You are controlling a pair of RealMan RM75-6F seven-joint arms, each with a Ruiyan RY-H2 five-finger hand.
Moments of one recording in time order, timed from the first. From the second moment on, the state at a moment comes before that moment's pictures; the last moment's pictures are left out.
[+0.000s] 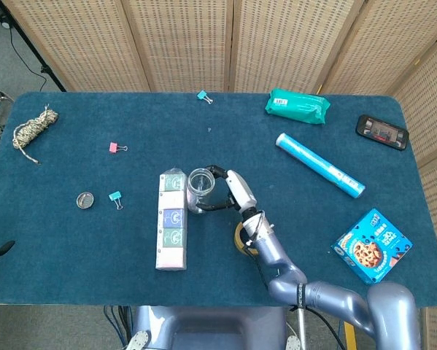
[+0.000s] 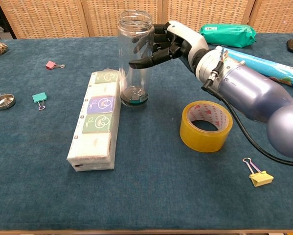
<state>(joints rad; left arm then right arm) -0.08 -0.92 -0.10 -1.77 1.43 1.48 -0.19 0.85 -1.90 0.40 -1.15 -1.26 0.98 0.57</state>
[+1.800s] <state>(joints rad) -0.07 -0.91 -0.09 -1.76 1.44 1.49 -0.21 0.74 -1.63 0.29 -1.35 -1.30 0.99 0.46</state>
